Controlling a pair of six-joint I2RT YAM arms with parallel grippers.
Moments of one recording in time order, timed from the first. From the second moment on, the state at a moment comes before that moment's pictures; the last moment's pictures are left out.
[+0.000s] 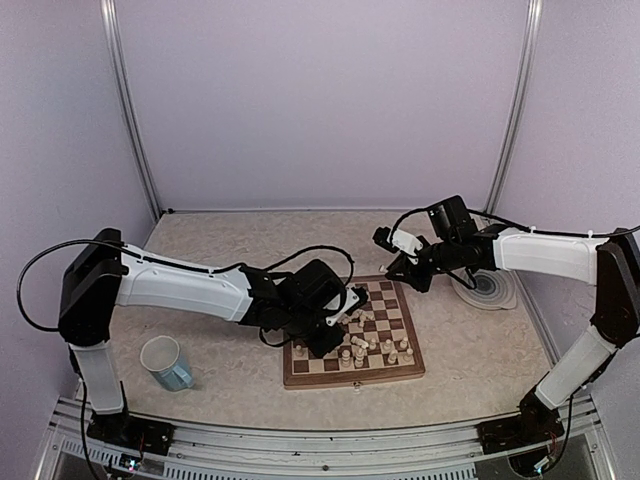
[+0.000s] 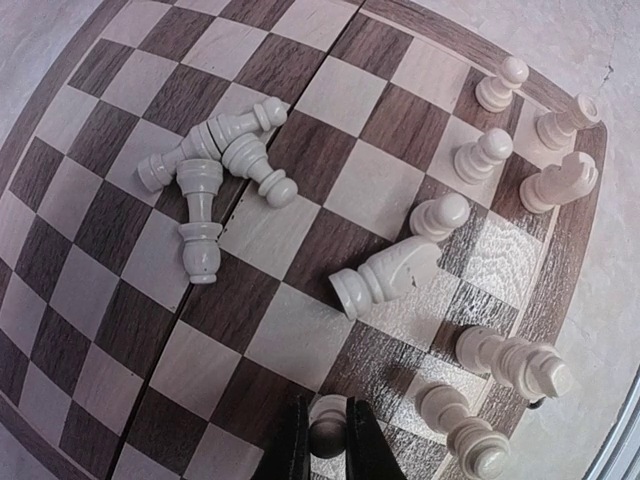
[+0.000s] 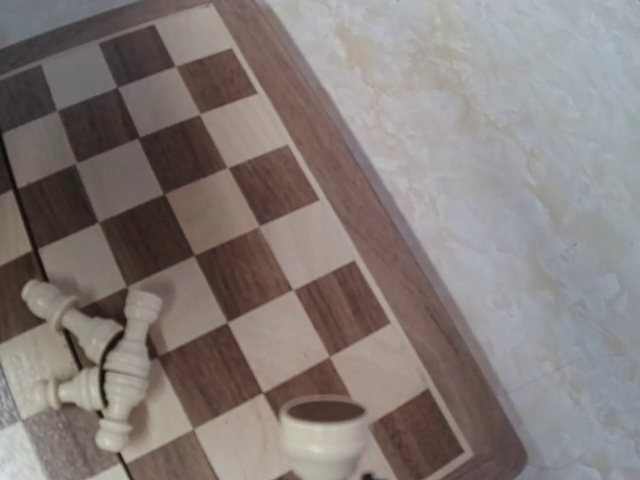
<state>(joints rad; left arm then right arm) -1.10 1.91 1.28 -0.33 -0.03 -0.07 0.53 1.57 1.05 -0.26 -0.32 -0.57</state>
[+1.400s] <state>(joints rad) -1.13 1.87 1.24 -0.35 -0.08 -0.11 0.53 1.57 1.05 -0.26 -0.33 -0.57</state>
